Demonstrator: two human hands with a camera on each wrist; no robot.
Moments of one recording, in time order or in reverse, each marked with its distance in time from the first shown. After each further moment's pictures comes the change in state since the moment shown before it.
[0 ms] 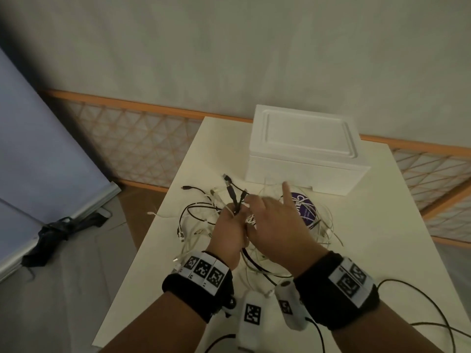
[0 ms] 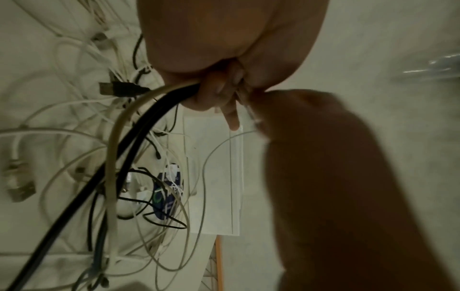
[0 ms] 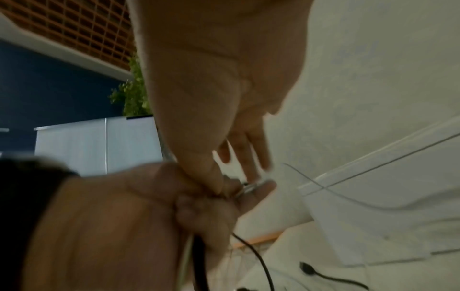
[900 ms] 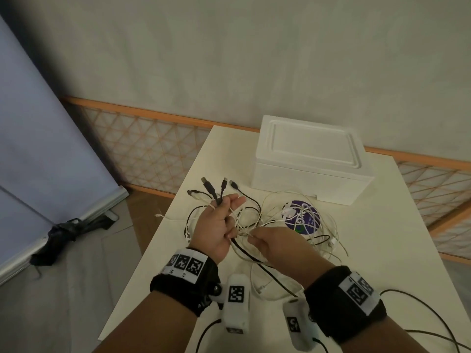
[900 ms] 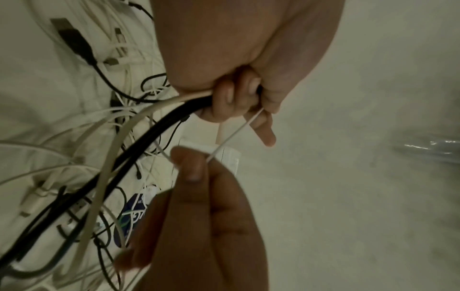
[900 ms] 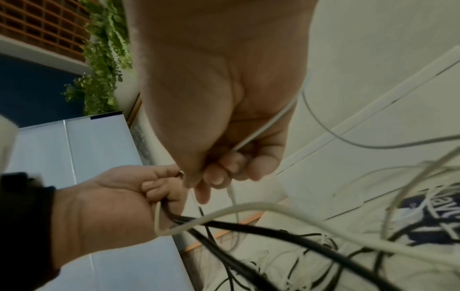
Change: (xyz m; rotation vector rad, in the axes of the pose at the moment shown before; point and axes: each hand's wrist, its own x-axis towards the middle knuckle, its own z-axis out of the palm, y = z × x) left_hand -0.008 0.031 -0.027 -0.309 -0.053 0.058; right_hand -0.023 0.007 0.009 0.278 -0.356 0.035
